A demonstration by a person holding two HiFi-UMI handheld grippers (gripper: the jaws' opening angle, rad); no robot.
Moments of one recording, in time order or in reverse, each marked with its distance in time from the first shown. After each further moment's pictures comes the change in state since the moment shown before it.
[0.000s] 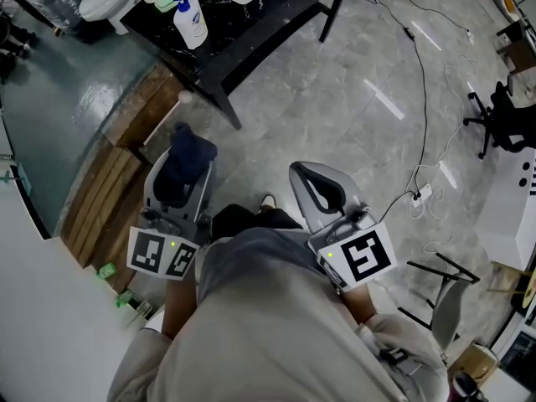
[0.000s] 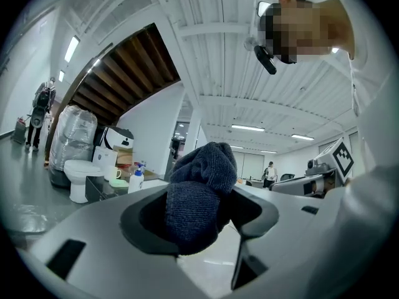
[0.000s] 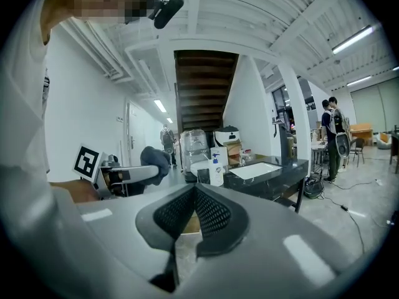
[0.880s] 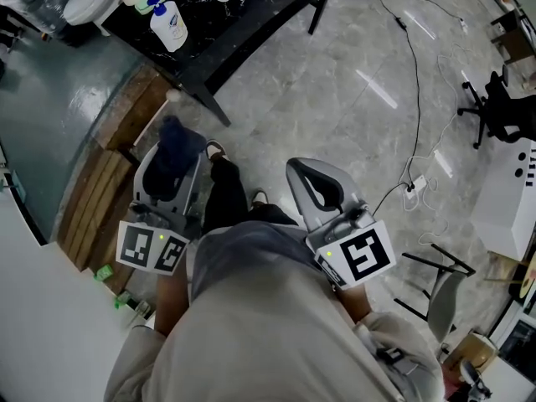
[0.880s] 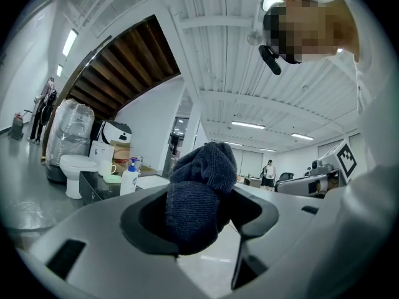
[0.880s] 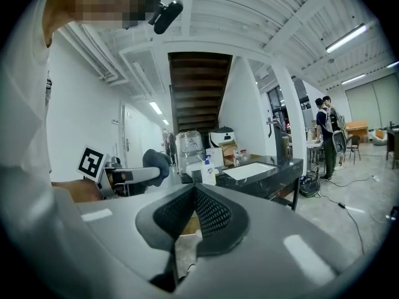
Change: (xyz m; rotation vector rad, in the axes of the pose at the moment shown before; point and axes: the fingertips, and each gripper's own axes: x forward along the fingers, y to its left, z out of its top) left arm 0.041 0.001 -0.006 -0.017 0.044 -0.011; right arm -0.002 -0.038 0.002 0.030 -0.013 -0.022
